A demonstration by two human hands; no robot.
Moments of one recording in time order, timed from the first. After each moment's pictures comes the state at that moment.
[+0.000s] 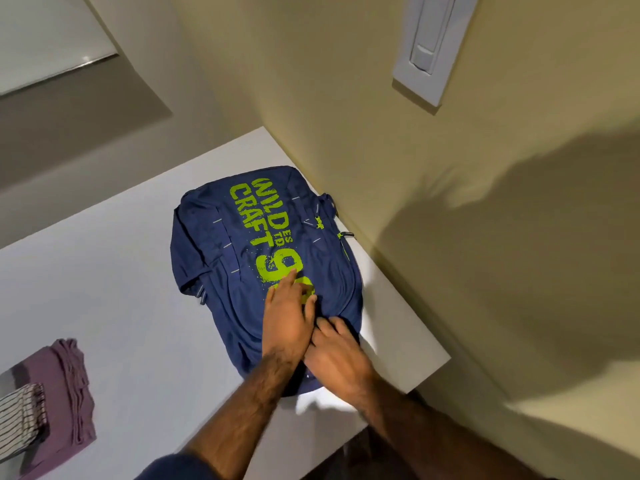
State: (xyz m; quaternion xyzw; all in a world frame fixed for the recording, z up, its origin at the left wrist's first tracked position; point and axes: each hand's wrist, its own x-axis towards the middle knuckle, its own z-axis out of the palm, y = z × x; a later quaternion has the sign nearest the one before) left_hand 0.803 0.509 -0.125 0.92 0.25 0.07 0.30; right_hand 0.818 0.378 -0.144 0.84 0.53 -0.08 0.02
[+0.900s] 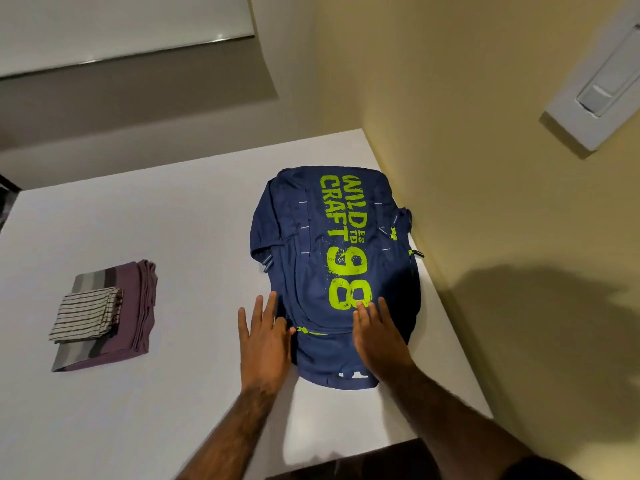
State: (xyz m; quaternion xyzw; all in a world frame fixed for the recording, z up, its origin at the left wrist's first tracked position) left_hand 0.666 0.543 -0.160 0.92 0.38 0.08 0.04; right_hand 0.857 0.402 -0.177 0.80 0.58 -0.01 0.15
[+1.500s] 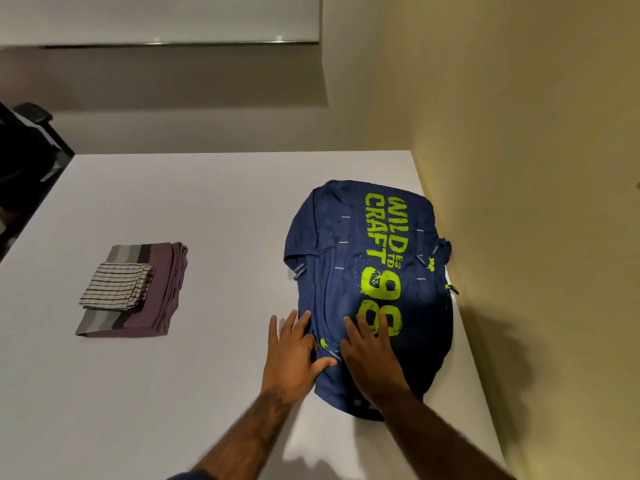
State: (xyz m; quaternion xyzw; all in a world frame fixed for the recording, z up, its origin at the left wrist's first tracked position) left_hand 0.667 0.551 -0.160 0.91 0.39 -0.04 0.13; right_hand 0.827 0.450 -0.153 0.75 0.65 0.00 0.11
